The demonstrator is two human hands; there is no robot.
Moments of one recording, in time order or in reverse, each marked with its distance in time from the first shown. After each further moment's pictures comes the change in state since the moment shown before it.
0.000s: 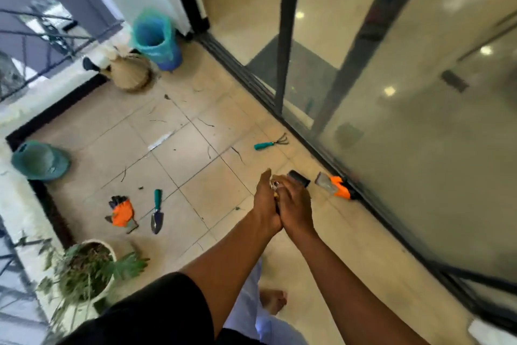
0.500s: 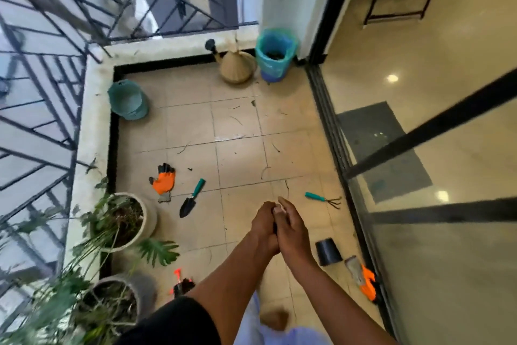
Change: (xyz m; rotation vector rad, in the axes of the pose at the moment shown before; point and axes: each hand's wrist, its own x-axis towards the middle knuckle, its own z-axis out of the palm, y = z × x) left_hand -0.007 0.165 -0.134 -0.457 0.205 0.064; right_hand 0.029 -0.146 0.154 -0.092 -0.460 -0.024
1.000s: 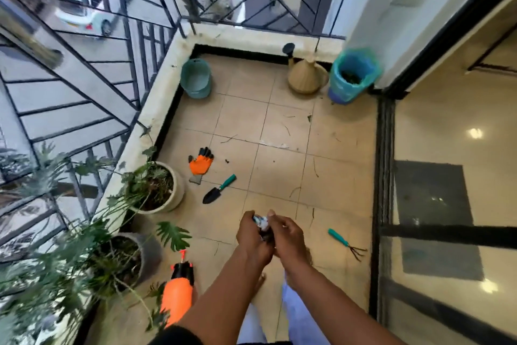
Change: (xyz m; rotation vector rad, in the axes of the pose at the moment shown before) left_hand 0.027 0.065 -0.028 -0.676 0.190 0.137; right_hand 0.070 -0.053 0.047 -0.089 -0.265 0.173
